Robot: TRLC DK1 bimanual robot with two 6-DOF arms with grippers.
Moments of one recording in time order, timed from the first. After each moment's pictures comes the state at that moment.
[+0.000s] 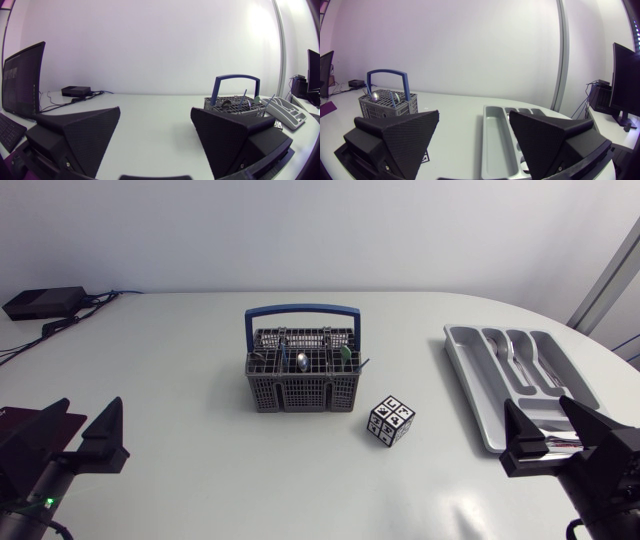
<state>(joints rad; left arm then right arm) 0.05 0.05 0.02 -0.01 0.01 0.00 0.02 0.06 0.03 -0.01 0.02 -0.05</state>
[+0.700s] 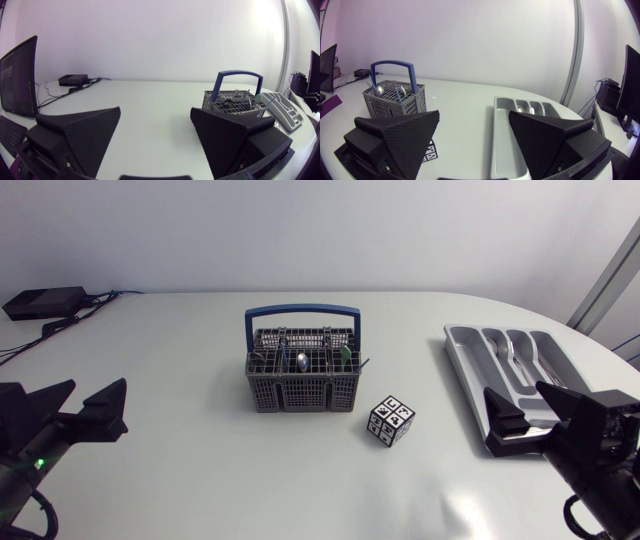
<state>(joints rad) 0.04 0.46 0.24 -0.01 0.01 -0.01 0.14 0.44 0.17 0.09 0.07 -0.05</state>
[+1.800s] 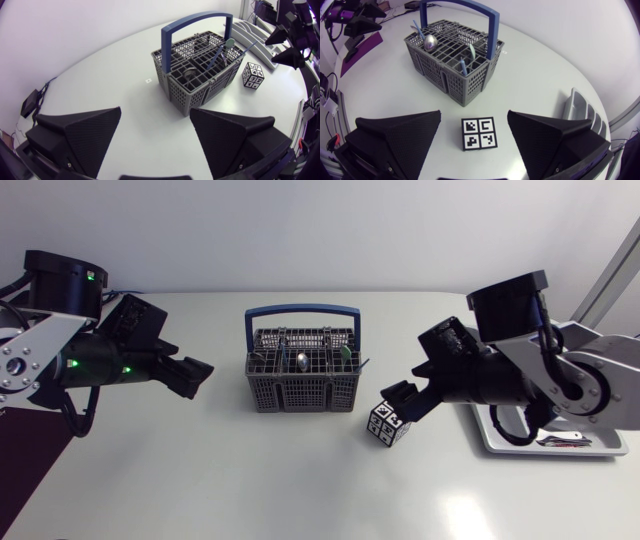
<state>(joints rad) -0.19 1.24 0.80 -0.29 0.14 0.32 0.41 1.29 0.76 -0.23 -0.11 -0.20</state>
